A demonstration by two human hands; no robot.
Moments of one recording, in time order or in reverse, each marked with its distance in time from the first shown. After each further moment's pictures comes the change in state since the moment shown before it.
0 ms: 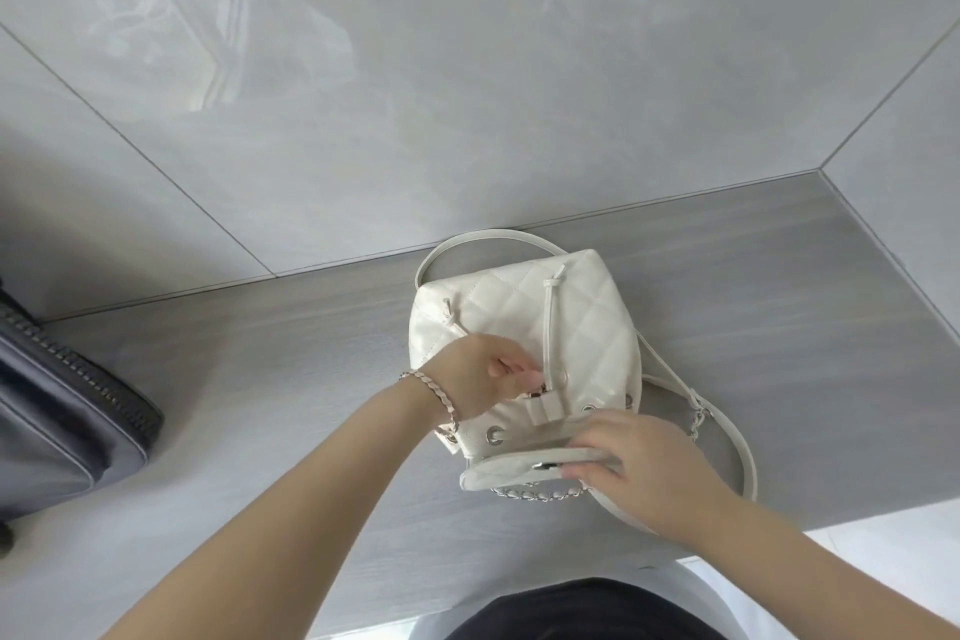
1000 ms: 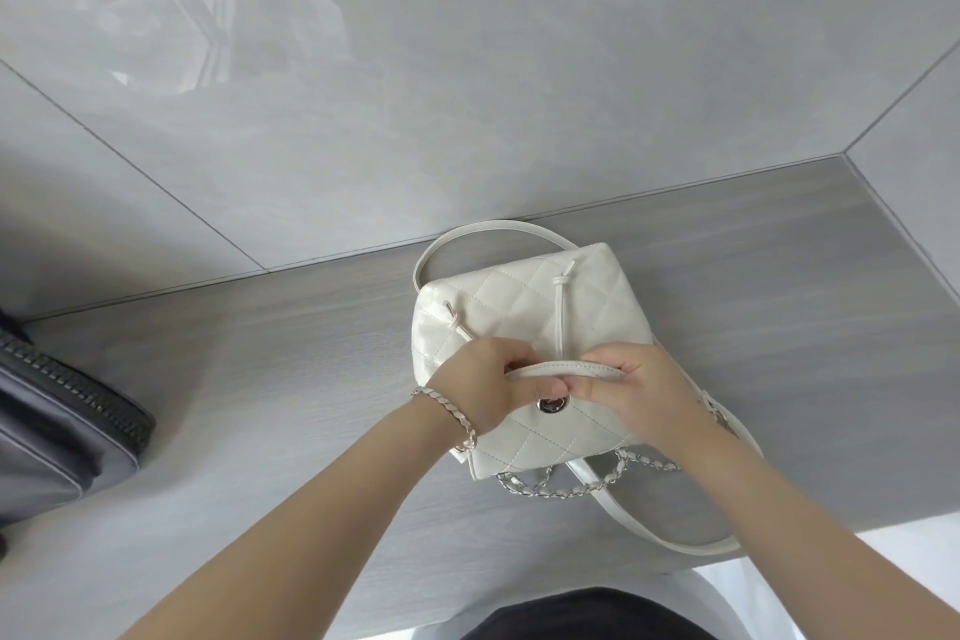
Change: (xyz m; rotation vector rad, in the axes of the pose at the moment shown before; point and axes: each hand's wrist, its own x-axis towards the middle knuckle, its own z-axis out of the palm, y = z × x) left_hand 0.009 -0.001 0.006 -0.022 0.069 -0.031; right_hand 0.055 0.013 -0.014 0.652 0.153 0.177
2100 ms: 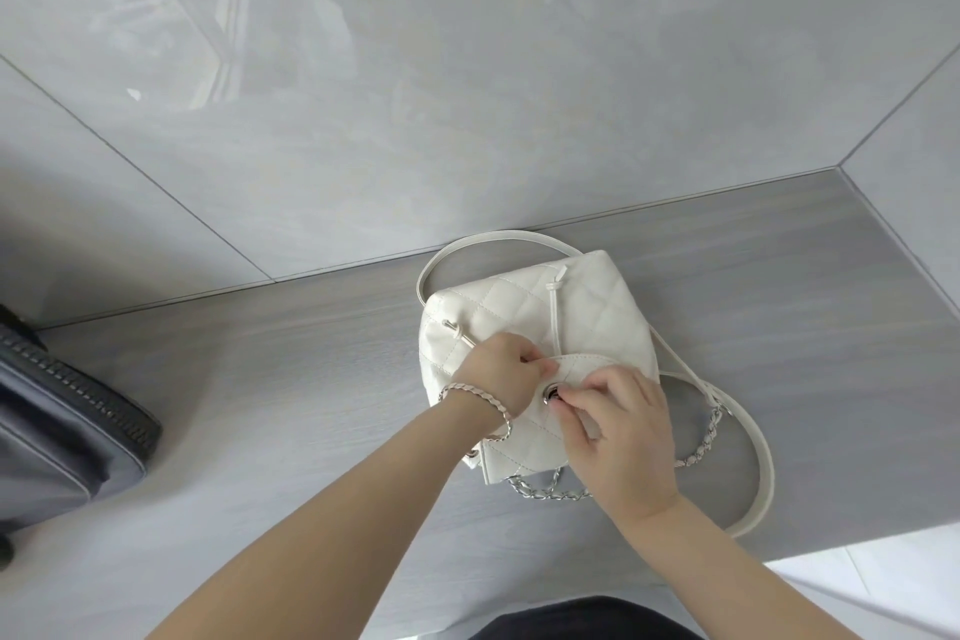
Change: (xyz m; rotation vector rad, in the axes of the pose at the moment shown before) left_hand 0.017 0.017 0.013 -0.028 0.146 -0.177; right_hand -0.014 0.029 0.044 -0.581 0.638 -0.489
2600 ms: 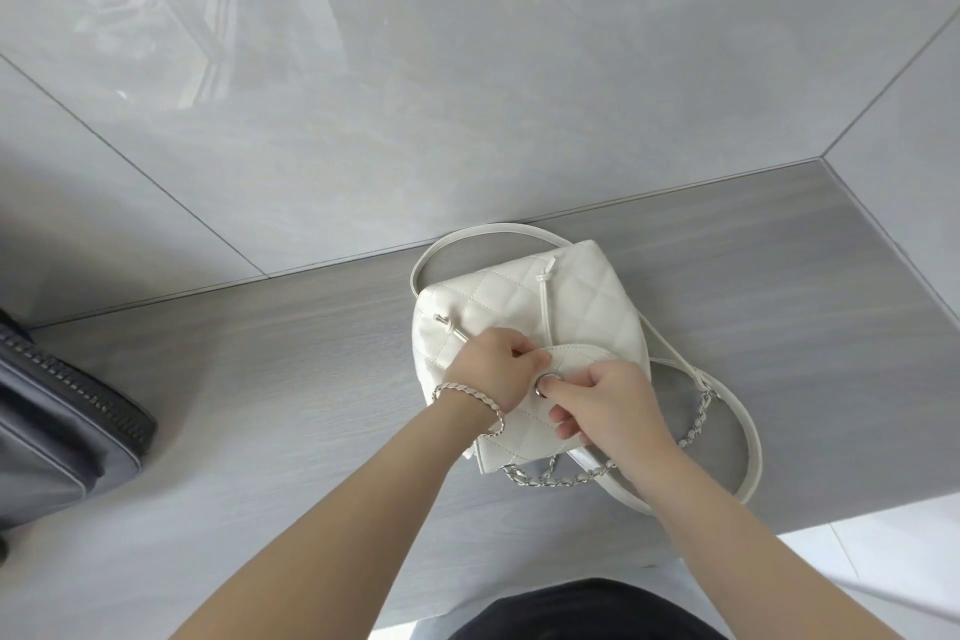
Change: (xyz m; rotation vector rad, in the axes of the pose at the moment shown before) left_hand -0.005 -0.008 0.005 -0.013 0.054 0.012; right_hand 0.033 -0.032 -0.025 0.538 -0.531 0.964
